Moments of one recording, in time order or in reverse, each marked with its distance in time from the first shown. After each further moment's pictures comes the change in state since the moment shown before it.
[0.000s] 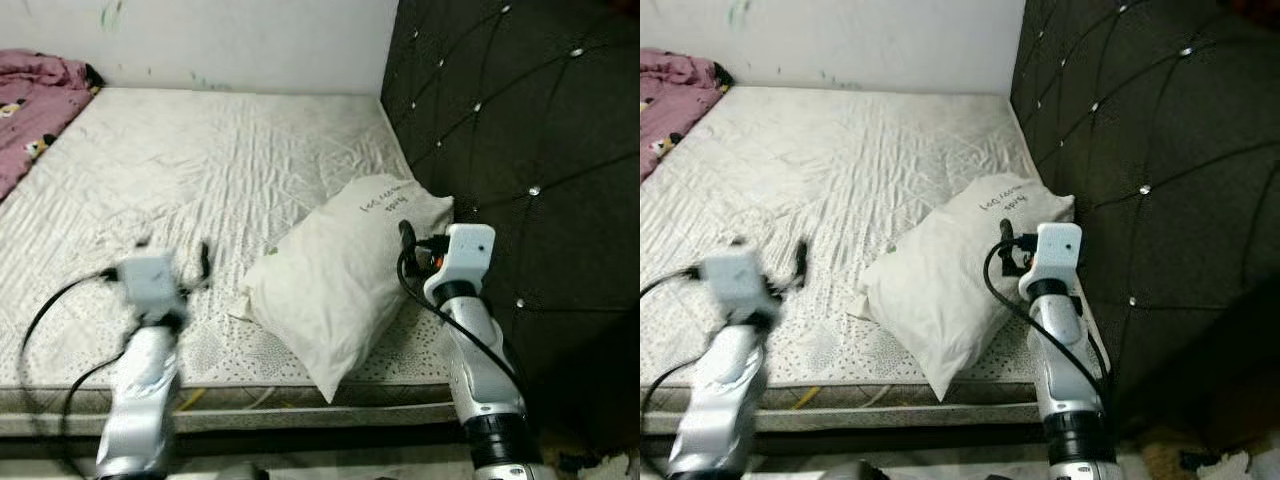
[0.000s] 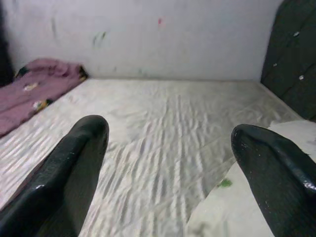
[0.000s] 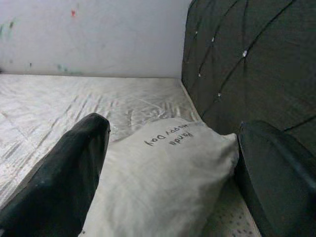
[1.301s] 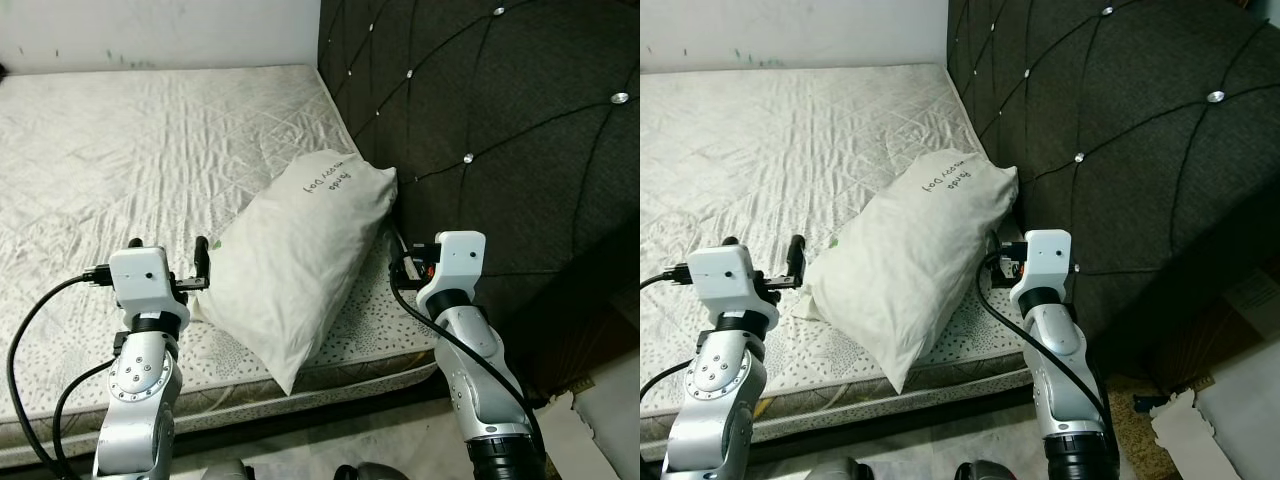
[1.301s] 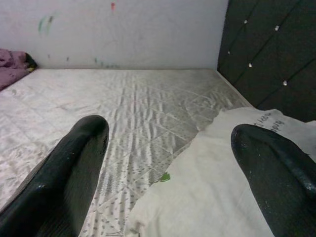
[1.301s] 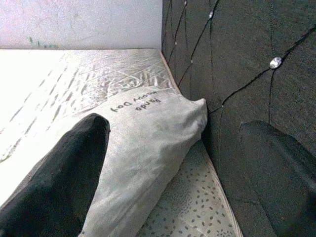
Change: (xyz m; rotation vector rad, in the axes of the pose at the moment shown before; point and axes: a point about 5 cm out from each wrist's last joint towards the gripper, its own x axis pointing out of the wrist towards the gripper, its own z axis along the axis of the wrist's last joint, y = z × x) left arm -0.007 -0.006 0.021 -0.027 -0.016 0.009; right arm -0.015 0.014 0.002 0.019 0.058 0.102
